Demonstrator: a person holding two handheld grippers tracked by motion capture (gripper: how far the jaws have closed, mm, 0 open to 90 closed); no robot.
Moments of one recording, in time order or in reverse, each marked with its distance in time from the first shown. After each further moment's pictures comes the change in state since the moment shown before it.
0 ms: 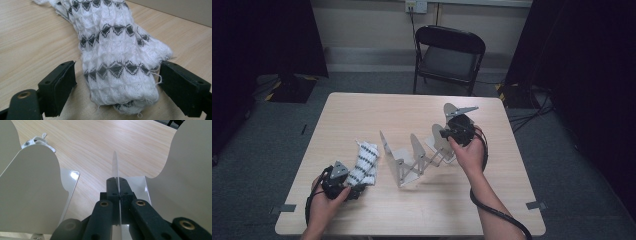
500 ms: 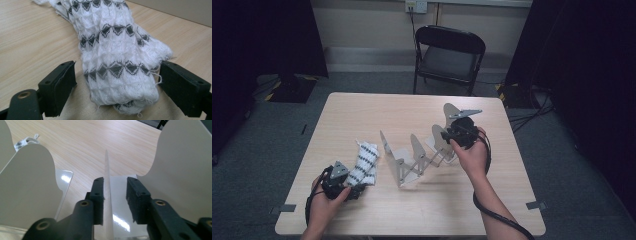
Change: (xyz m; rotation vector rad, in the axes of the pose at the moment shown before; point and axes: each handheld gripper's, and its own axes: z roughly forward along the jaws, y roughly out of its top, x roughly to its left) left arm 0.000 0.000 0.000 -0.002 -0.002 -0.005; right arm 0.002 -0.007 -0.011 -0.027 -0.061 0.006
